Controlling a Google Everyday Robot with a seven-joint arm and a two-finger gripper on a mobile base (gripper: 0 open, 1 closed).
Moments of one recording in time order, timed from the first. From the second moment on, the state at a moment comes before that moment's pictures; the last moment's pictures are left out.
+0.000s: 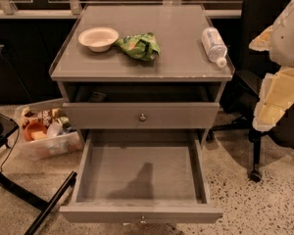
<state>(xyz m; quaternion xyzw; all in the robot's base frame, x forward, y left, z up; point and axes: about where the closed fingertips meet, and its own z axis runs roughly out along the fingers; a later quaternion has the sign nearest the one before) 0.438 -0.217 0.977 -0.60 0.78 -0.03 0.16</state>
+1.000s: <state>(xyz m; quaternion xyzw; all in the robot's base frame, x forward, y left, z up) 0.478 -0.201 0.972 -0.53 0.81 0.02 0.23</state>
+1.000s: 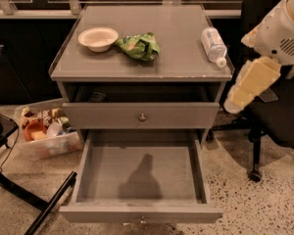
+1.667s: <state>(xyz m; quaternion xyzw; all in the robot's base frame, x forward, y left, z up) 0.561 -0.149 0.998 -0.41 0.84 0.09 0.35</state>
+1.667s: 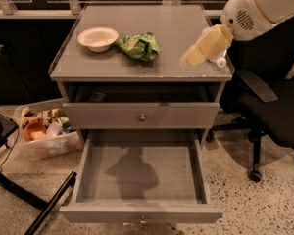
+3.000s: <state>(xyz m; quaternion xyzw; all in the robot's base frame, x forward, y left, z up) 0.661 -0.100 0.979 -0.29 0.86 0.13 0.40</state>
